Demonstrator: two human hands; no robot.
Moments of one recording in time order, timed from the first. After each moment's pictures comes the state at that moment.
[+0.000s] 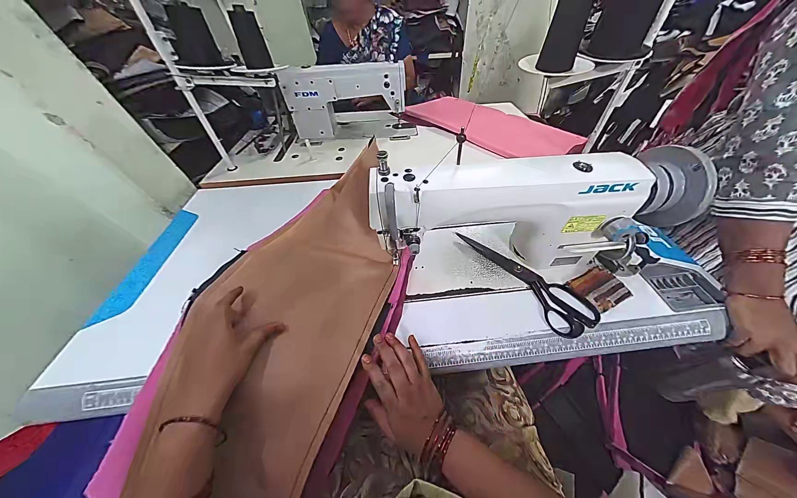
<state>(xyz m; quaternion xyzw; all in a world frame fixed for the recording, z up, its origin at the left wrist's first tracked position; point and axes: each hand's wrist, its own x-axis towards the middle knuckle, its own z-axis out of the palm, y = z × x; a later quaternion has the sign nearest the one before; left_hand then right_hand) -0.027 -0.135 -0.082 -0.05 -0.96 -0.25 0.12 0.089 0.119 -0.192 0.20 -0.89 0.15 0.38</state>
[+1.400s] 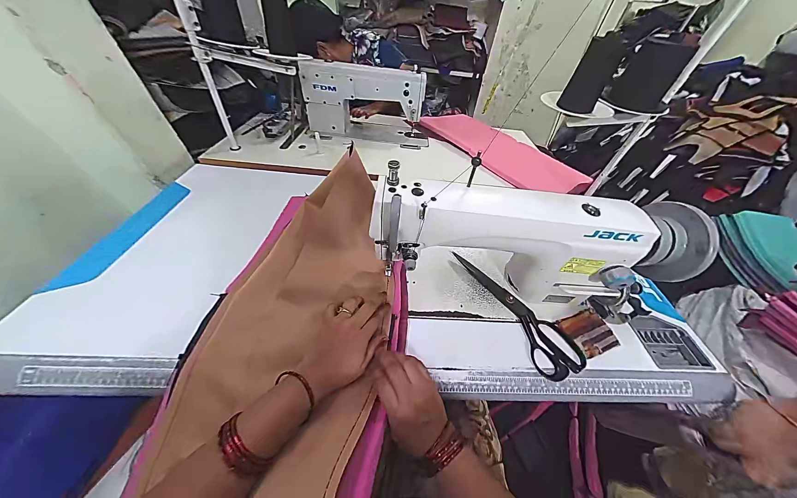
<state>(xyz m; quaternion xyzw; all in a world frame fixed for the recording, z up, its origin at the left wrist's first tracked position) -0.022 0.014 -0.132 -0.40 -0.90 -0.13 0.10 0.074 0.169 -0.178 0.25 -0.87 0.12 0.40</state>
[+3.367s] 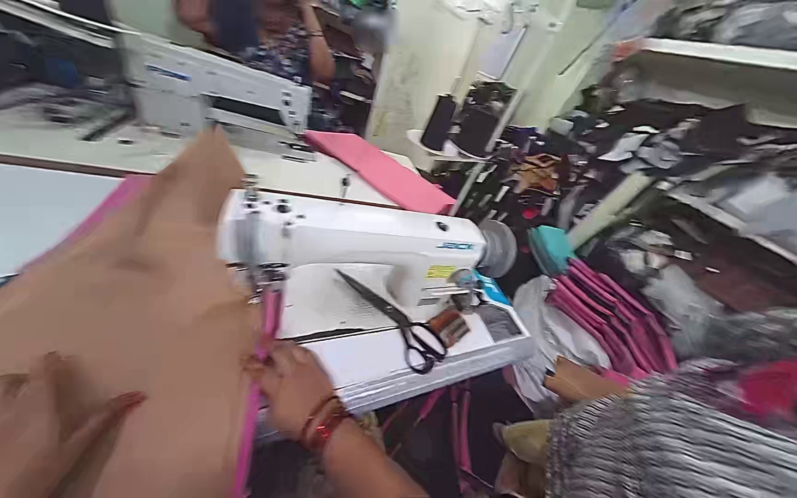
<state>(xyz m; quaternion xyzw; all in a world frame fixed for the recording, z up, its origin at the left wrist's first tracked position) -0.007 -0.062 -0.102 -0.06 -0.98 -0.20 -0.02 0.043 0.194 -0.138 0.17 -0.95 0.24 0.11</state>
